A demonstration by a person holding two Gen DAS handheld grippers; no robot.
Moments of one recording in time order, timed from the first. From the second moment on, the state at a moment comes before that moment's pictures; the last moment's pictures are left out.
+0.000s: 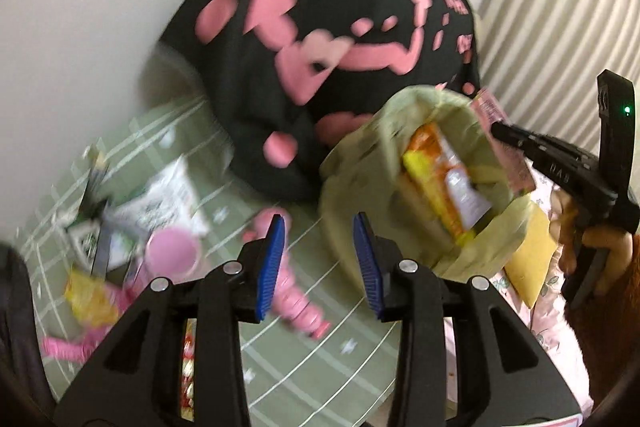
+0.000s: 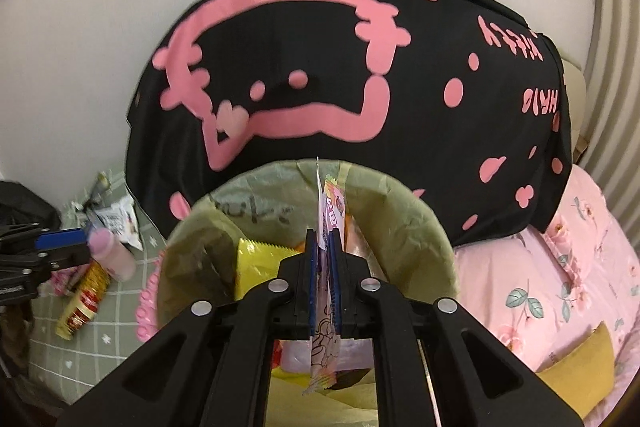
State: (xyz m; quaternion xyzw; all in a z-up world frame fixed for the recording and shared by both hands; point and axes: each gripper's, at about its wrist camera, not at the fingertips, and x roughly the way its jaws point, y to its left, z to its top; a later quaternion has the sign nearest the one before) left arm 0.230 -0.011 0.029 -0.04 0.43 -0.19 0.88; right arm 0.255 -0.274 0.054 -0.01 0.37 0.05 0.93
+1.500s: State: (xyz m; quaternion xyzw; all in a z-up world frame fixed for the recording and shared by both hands) left arm 0.132 0.236 -0.047 -0.17 0.44 0.08 0.88; right arm 0.235 0.025 -0.069 -0.03 0.50 0.26 0.83
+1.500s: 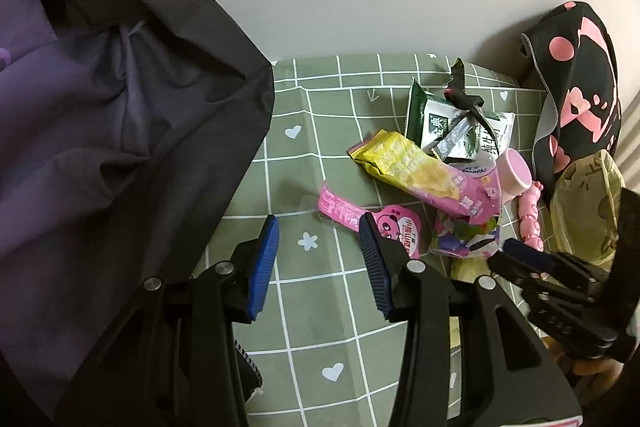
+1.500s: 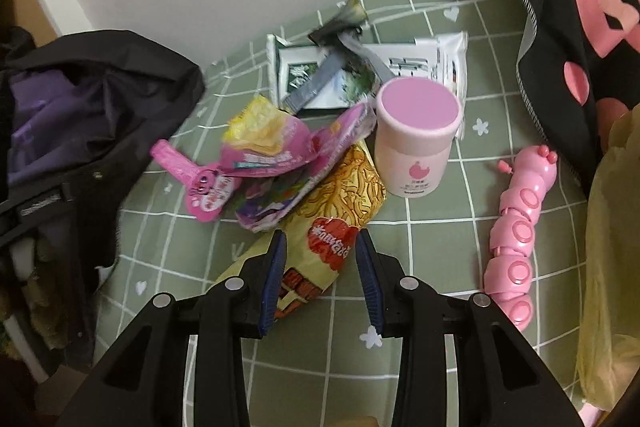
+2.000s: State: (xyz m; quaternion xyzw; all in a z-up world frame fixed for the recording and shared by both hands) left arm 0.152 0.235 -0.056 -0.19 0.45 0.04 0.87; right arm 0.252 0.020 -0.080 -0.01 0.51 0.30 0.81
